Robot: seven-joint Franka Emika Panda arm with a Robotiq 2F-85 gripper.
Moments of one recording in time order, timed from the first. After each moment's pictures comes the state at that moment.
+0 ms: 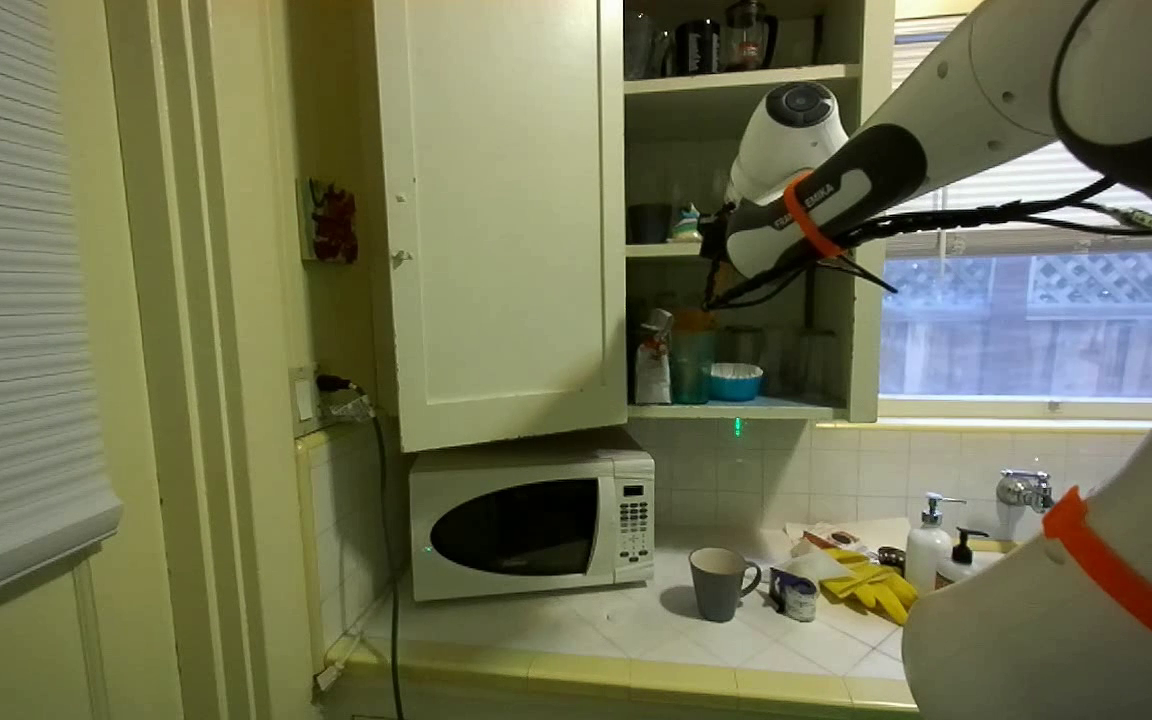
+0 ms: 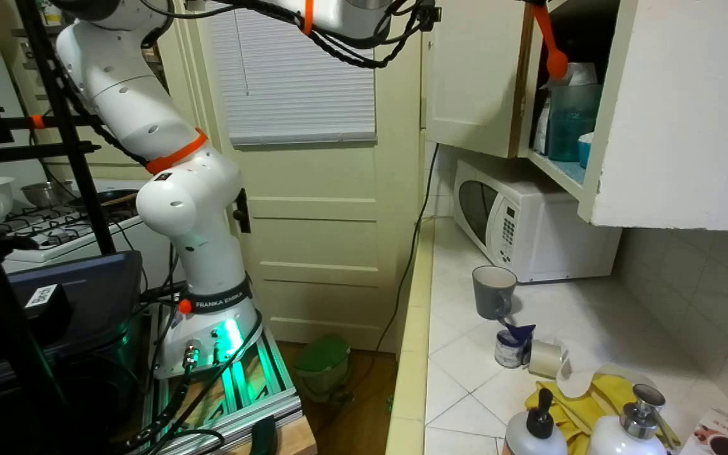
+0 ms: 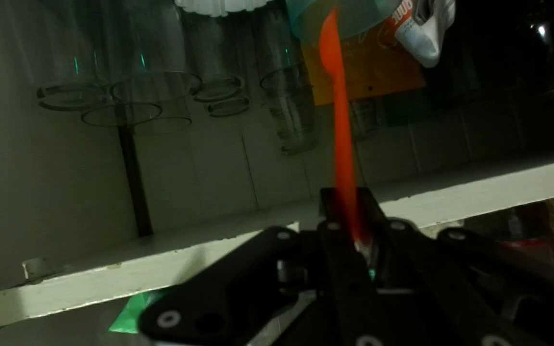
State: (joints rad) arm -0.49 -0.47 0.03 -2.20 -0.57 2.90 0.85
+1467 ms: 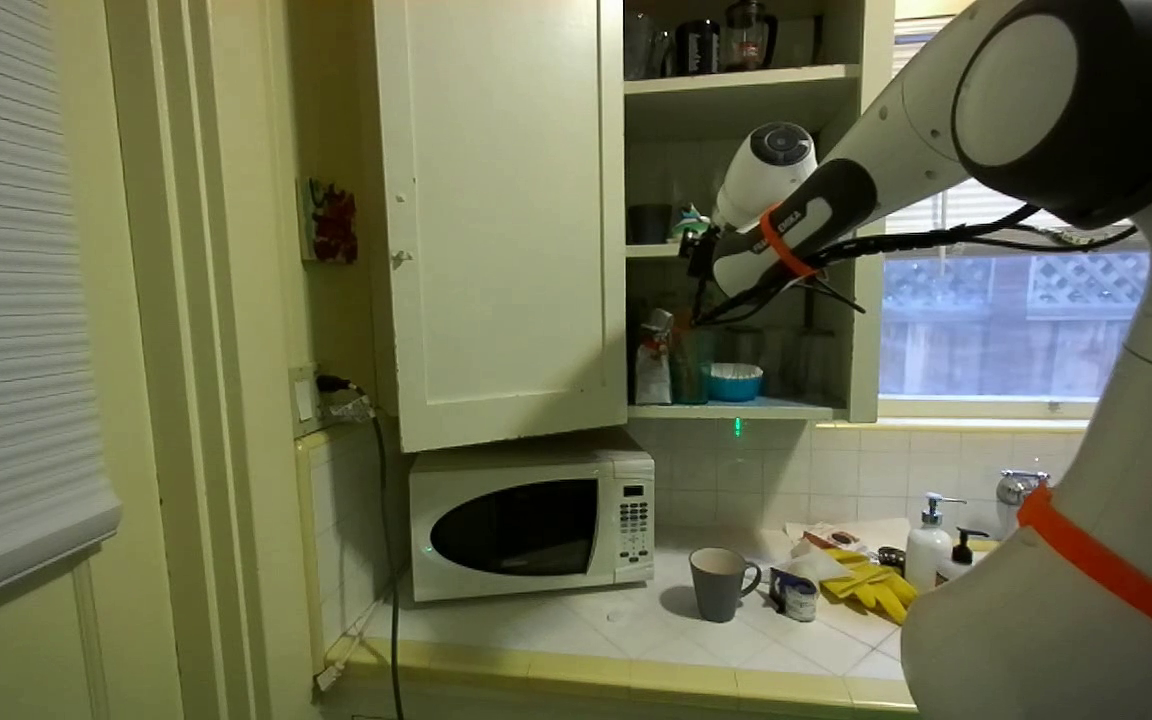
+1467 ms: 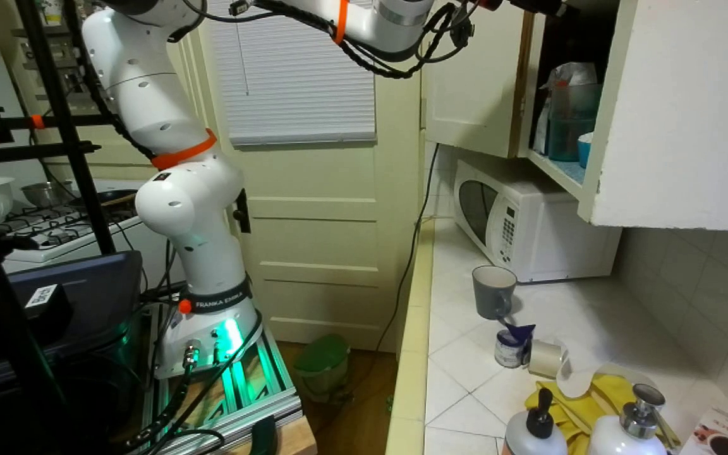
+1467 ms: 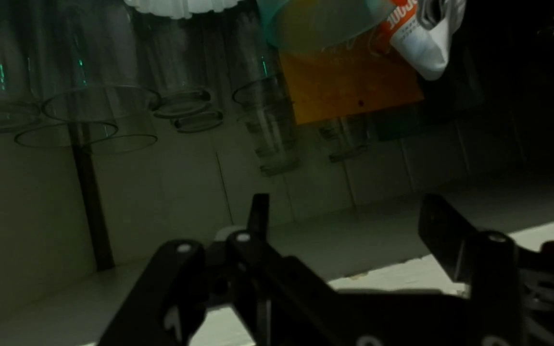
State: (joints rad) arm -0.51 -0.29 0.04 -2.09 -0.57 3.00 0.85
